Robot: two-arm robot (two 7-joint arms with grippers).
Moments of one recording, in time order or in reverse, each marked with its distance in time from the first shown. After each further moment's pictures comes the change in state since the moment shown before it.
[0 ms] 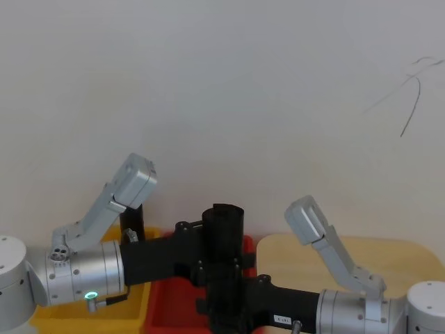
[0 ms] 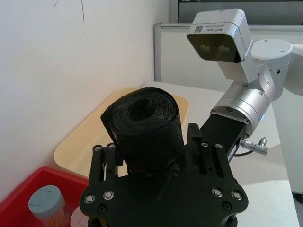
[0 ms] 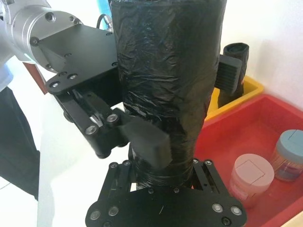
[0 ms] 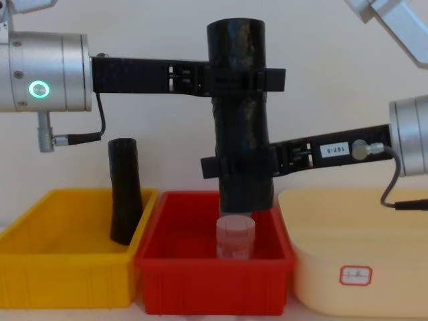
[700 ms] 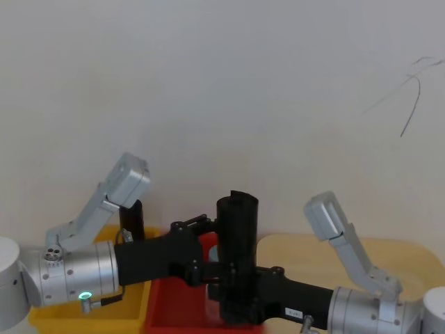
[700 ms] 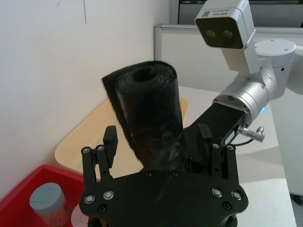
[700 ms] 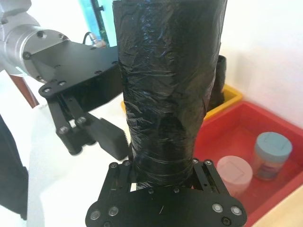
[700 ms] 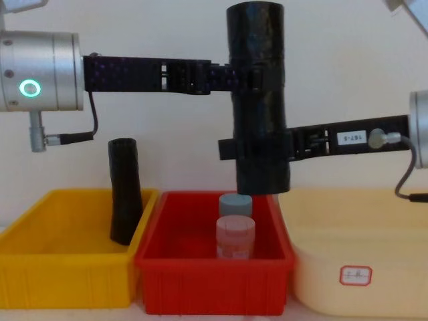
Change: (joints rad) left arm 0.006 0.013 -0.006 -0.005 -0.018 0.002 -0.003; right arm -0.042 0.019 0.038 -0.041 0.027 -0.034 -0.059
